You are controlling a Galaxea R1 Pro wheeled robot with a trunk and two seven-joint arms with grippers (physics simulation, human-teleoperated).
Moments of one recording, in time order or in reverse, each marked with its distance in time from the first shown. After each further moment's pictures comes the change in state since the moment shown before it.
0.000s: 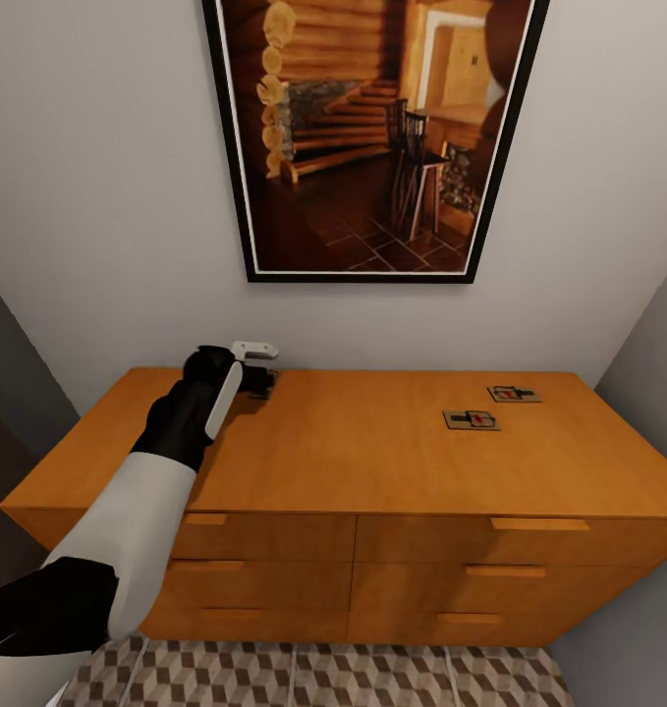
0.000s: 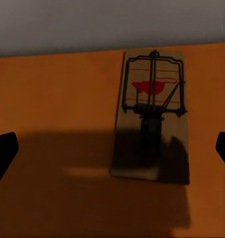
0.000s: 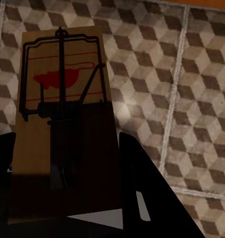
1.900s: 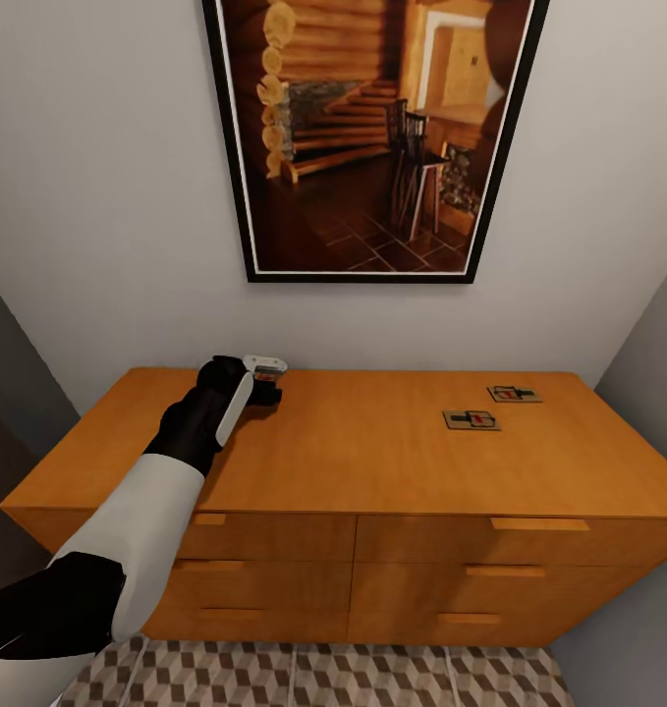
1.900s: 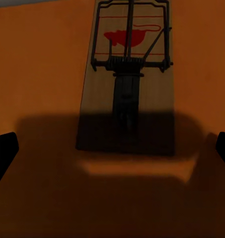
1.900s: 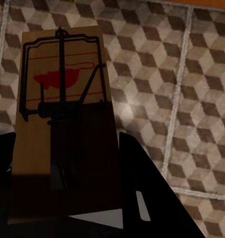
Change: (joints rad) left arm -0.001 -0.016 -0.028 0.089 0.000 -0.001 -0.006; right arm 0.000 0.007 0.000 0.000 0.001 0.000 0.001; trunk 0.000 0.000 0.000
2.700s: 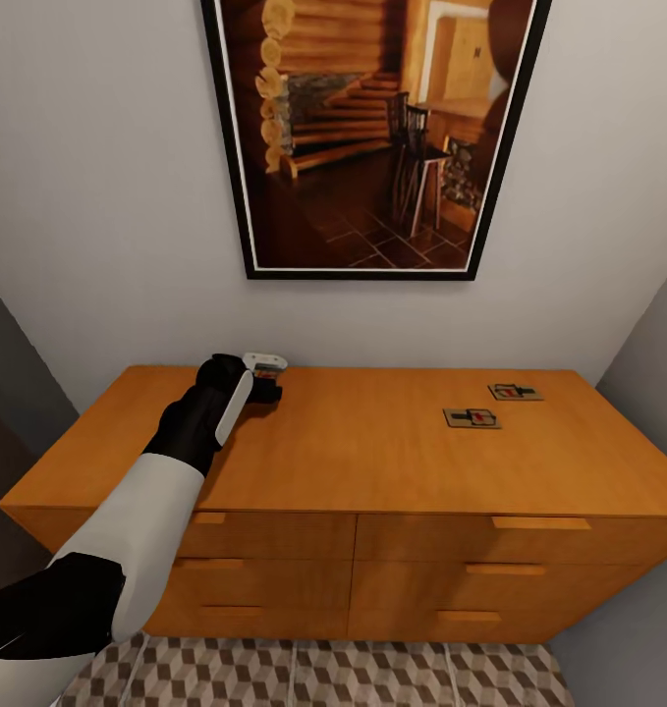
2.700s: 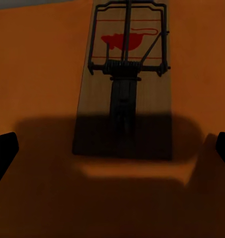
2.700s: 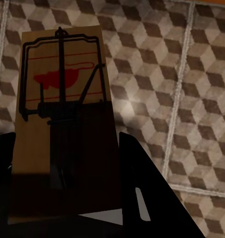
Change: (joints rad) left arm 0.000 0.000 0.000 -0.017 0.006 0.000 0.001; right arm 0.000 0.000 0.000 0.000 0.000 0.000 0.002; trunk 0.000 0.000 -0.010
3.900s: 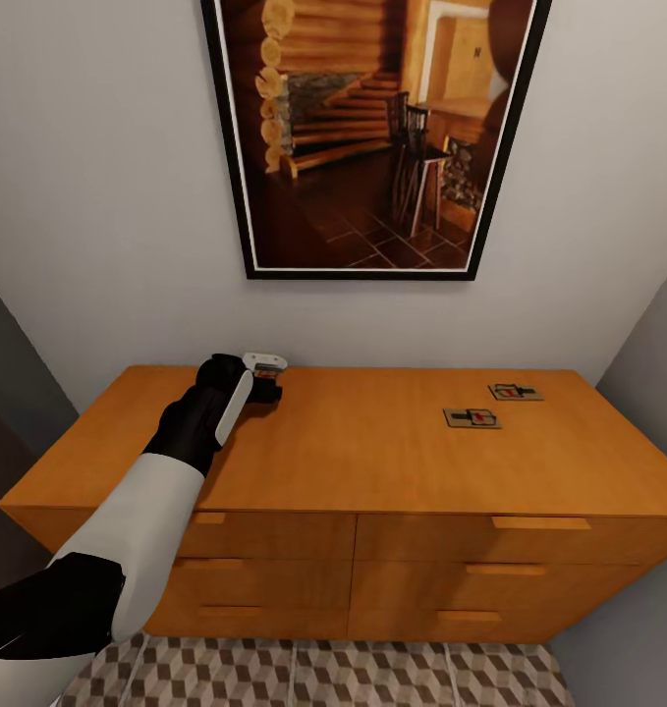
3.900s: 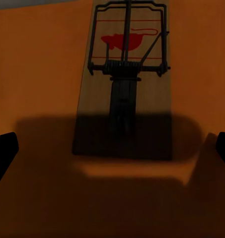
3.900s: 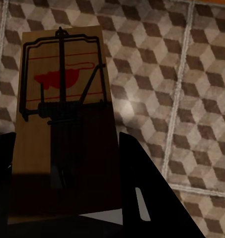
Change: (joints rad) left arm 0.000 0.000 0.000 0.000 0.000 -0.001 -0.001; right arm 0.001 0.000 0.000 0.000 0.000 0.000 -0.002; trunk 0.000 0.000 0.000
